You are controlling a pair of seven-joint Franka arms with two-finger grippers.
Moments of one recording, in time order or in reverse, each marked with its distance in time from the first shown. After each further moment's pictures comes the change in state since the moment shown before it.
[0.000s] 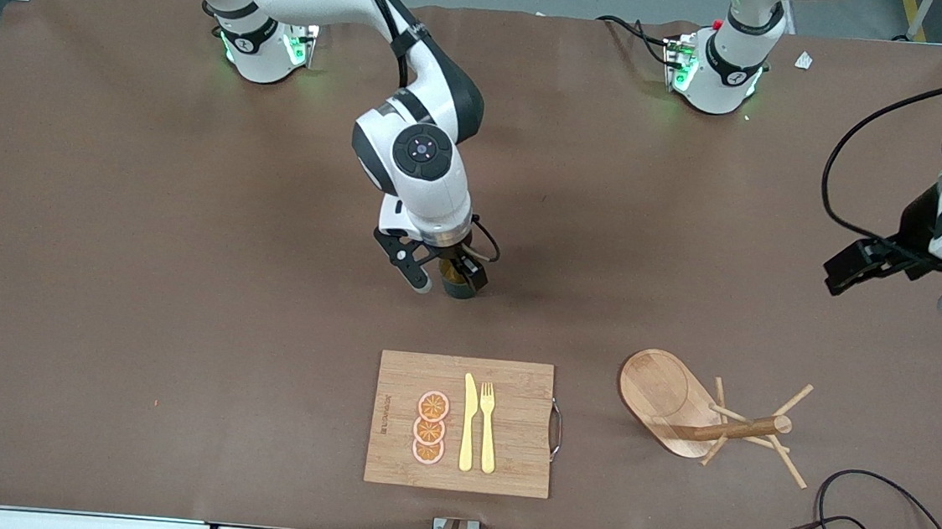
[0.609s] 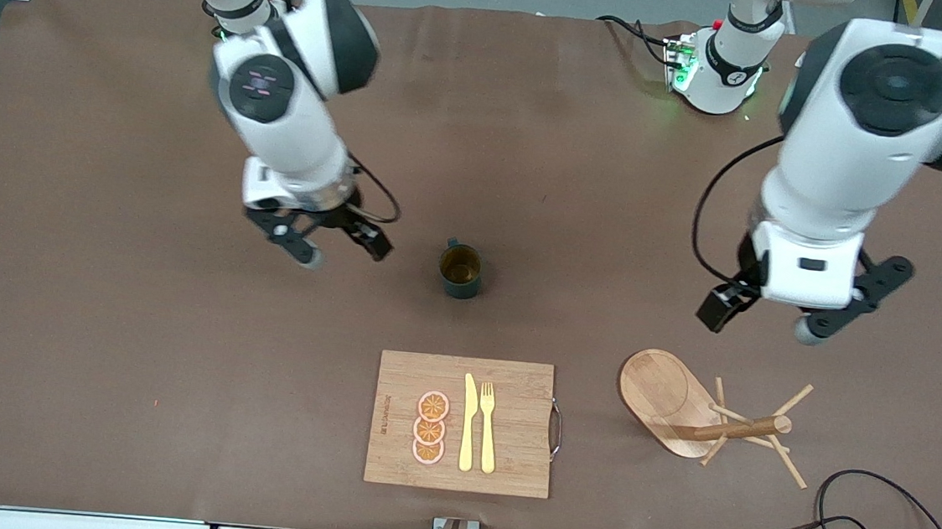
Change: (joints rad) left arm -0.176 0.116 -0.034 -0.002 0.140 0.142 -0.589; right arm -0.143 -0.323 0.003 -0.234 0.000 -0.132 -0.326
